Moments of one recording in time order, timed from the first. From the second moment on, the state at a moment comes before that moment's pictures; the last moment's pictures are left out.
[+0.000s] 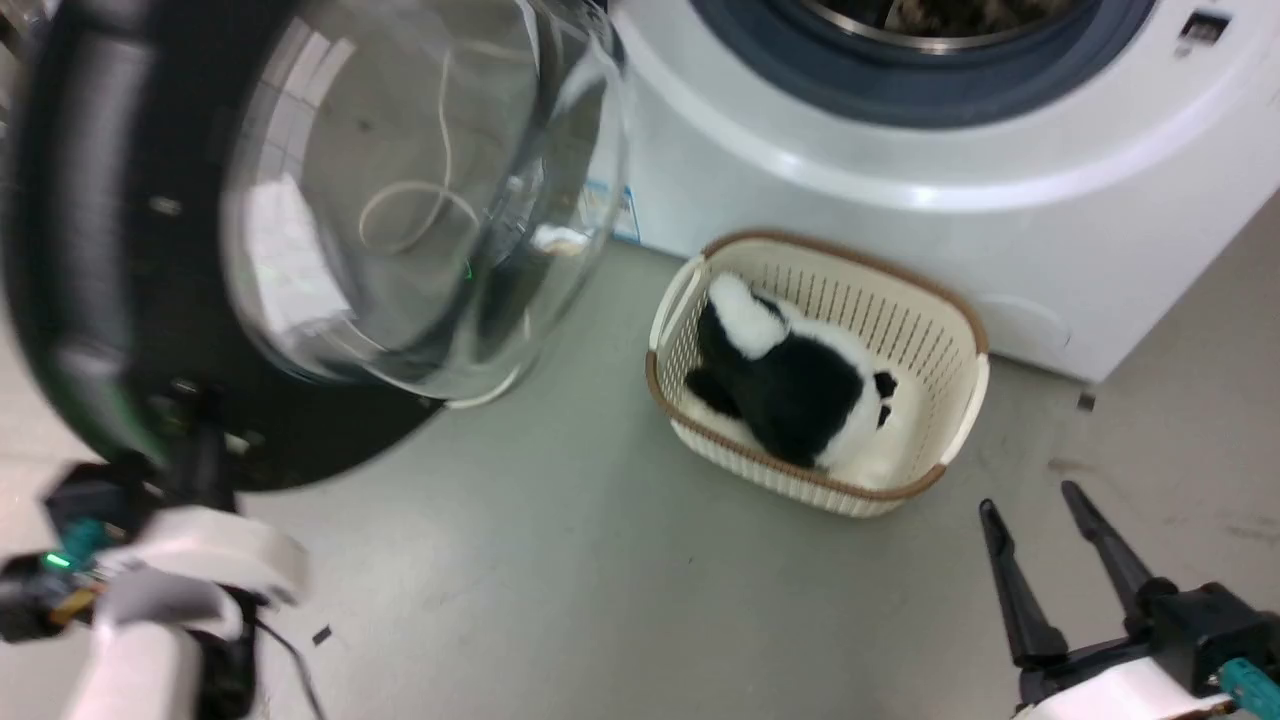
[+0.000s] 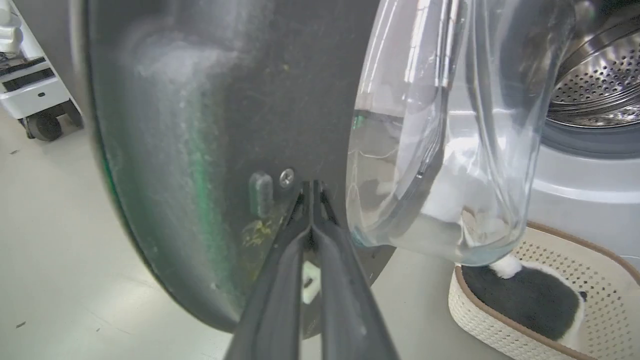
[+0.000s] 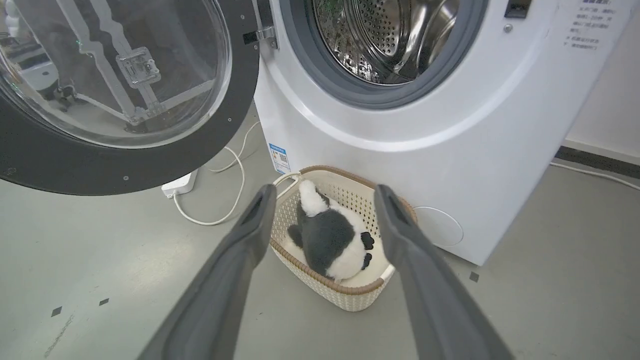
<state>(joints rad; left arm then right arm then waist) -0.21 0.30 -0.01 0.16 -0.34 0.14 -0.12 0.07 -0.08 -0.01 -0.09 0.06 0.13 -0.13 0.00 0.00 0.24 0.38</state>
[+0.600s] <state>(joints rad) -0.43 0.41 0.09 0.47 -0.40 0.10 -0.20 0.05 -0.13 -0.03 -0.15 0.06 0.13 -0.09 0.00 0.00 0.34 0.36</state>
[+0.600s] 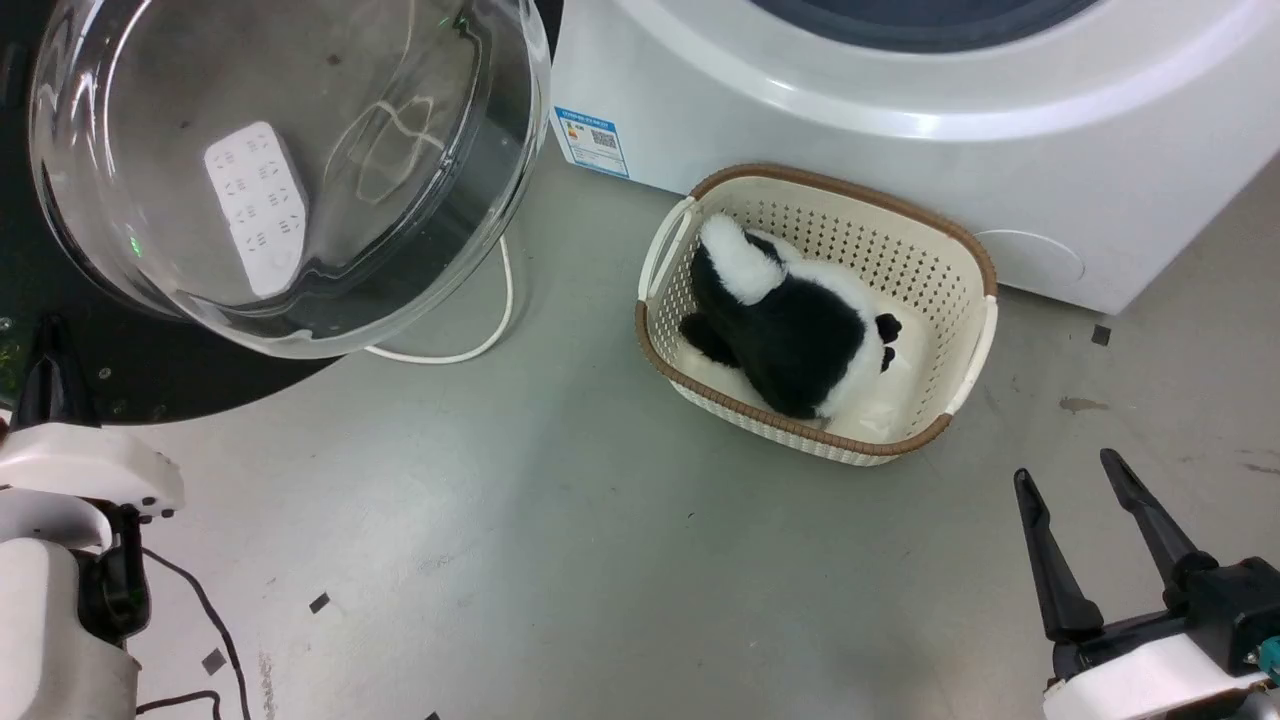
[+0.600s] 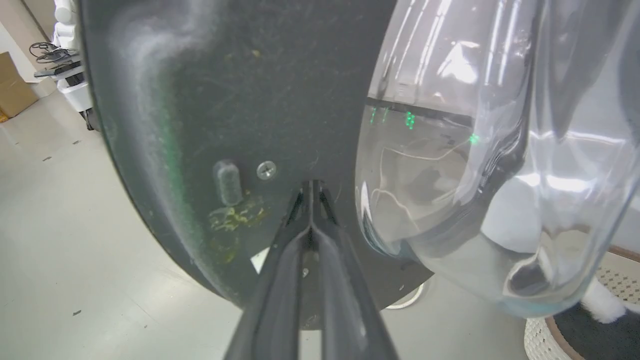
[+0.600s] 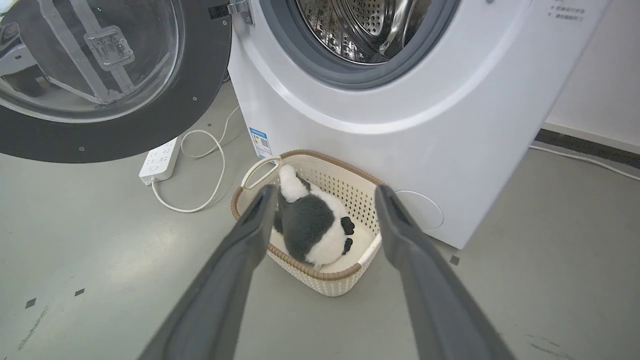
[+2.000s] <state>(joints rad) 0.04 0.13 -0.22 0.06 -0.21 0.12 -0.26 0.12 -0.05 -0.10 -0.02 0.06 0.13 -0.23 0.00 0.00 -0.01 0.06</state>
